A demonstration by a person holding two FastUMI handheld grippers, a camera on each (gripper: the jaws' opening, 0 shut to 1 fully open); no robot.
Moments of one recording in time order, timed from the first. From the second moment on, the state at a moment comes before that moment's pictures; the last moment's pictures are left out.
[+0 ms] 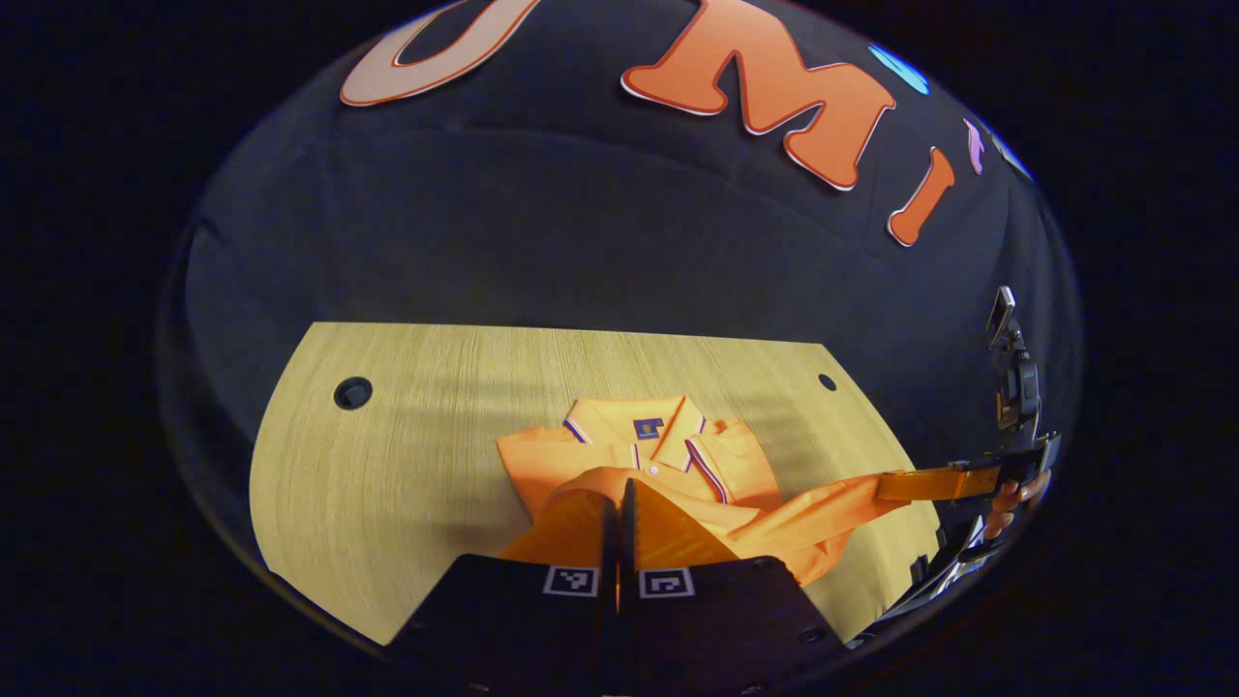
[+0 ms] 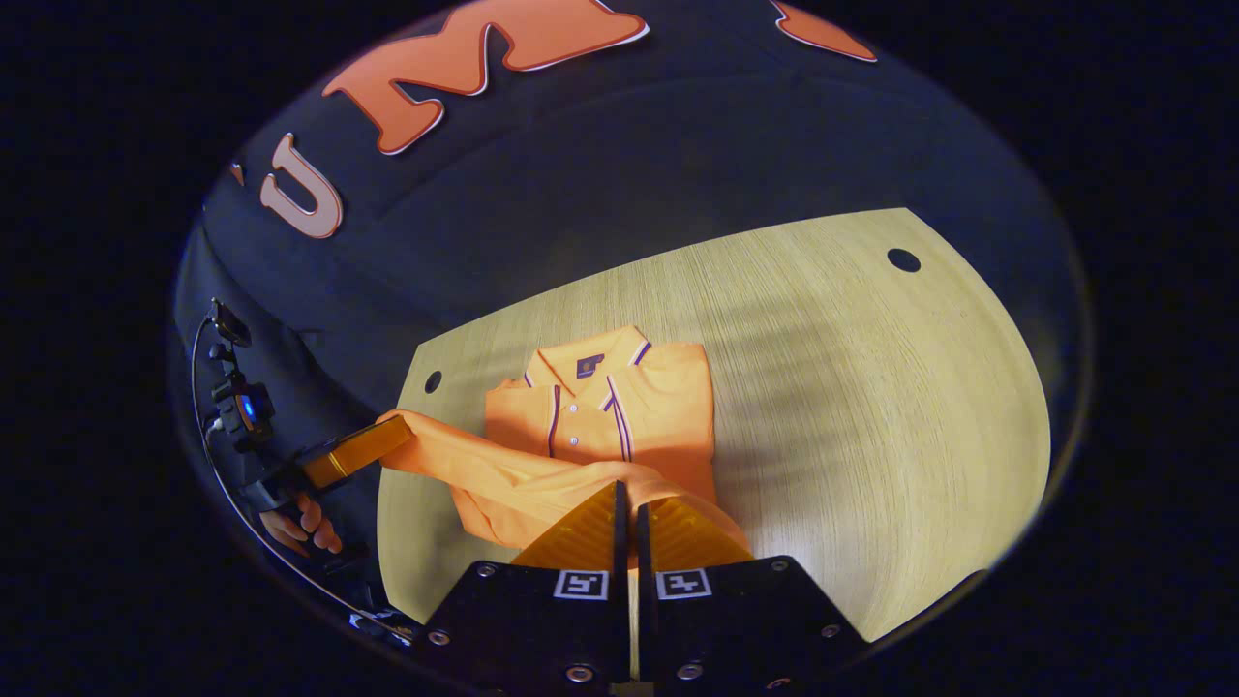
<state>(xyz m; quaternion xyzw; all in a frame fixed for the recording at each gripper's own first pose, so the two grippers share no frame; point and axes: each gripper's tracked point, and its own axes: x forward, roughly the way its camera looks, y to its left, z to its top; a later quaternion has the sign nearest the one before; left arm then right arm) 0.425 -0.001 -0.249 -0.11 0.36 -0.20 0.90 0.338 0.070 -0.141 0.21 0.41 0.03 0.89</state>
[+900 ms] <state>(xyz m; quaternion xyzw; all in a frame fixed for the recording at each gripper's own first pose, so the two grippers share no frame) 0.553 -0.005 -0.315 -0.06 0.37 -0.16 0.91 0.490 0.055 -0.182 0.31 0.41 0.02 0.86</state>
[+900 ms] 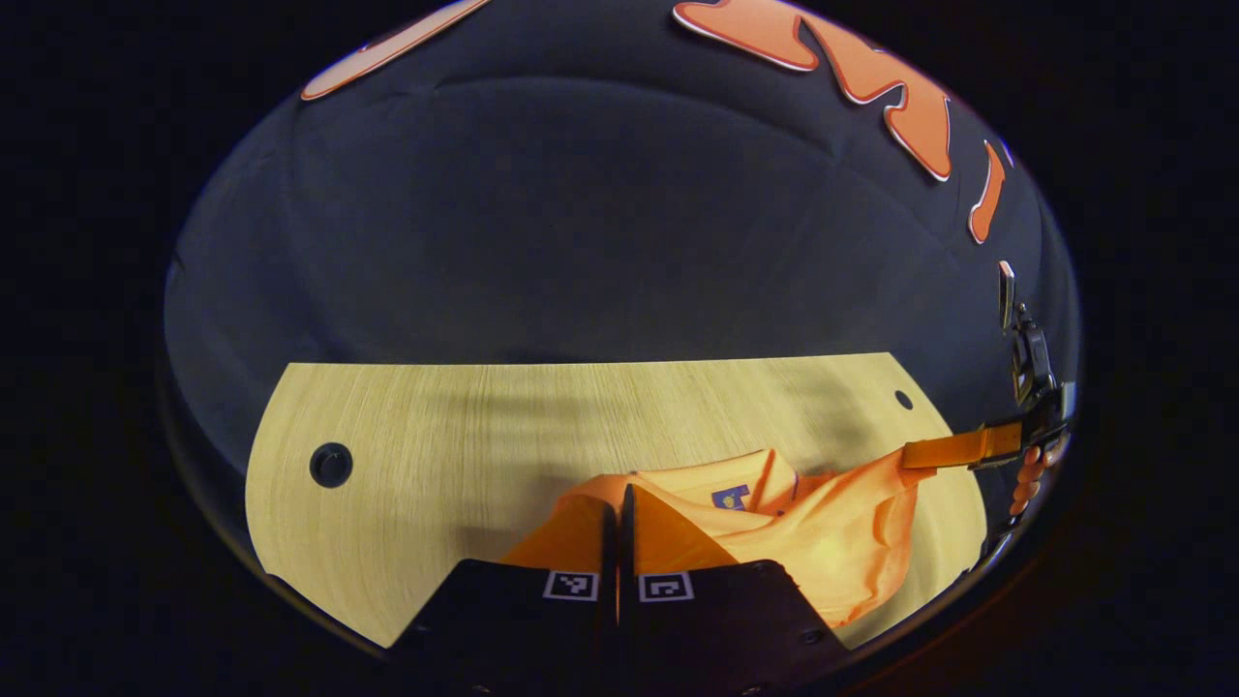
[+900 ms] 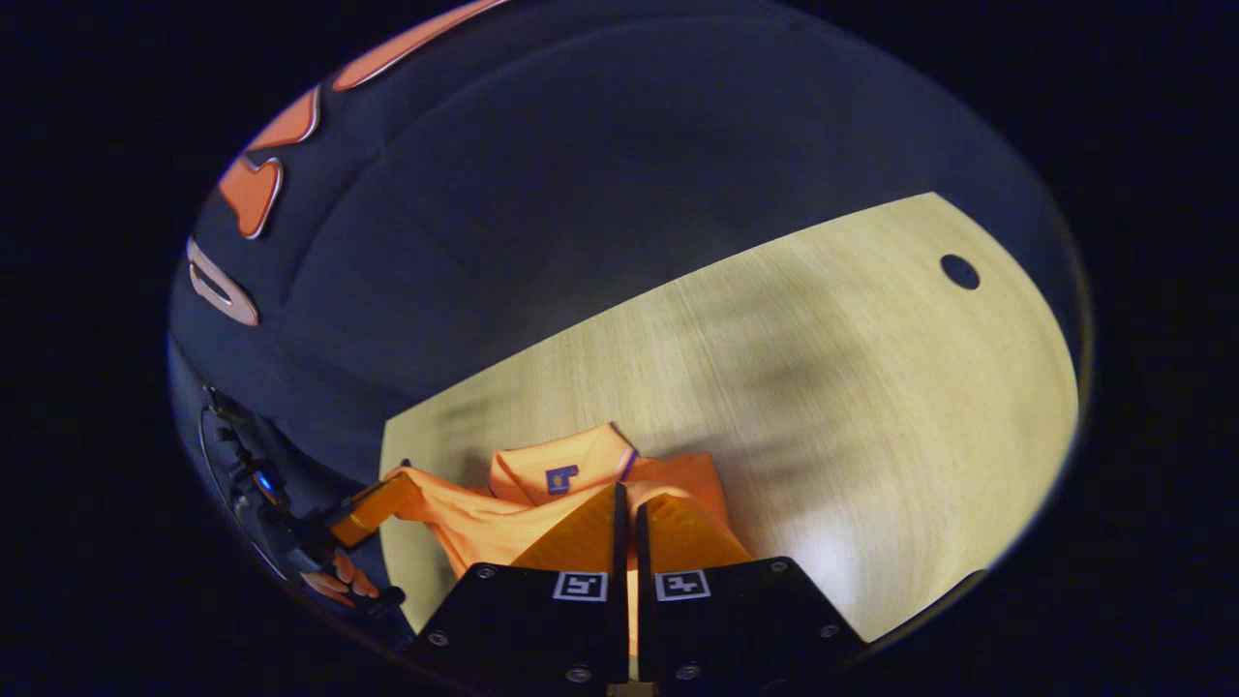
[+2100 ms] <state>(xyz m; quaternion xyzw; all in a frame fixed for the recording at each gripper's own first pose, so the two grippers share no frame) 0.409 -0.009 -0.130 -0.09 0.20 -0.17 0.96 0.362 0.056 -0.023 0.13 0.19 0.02 0.97</state>
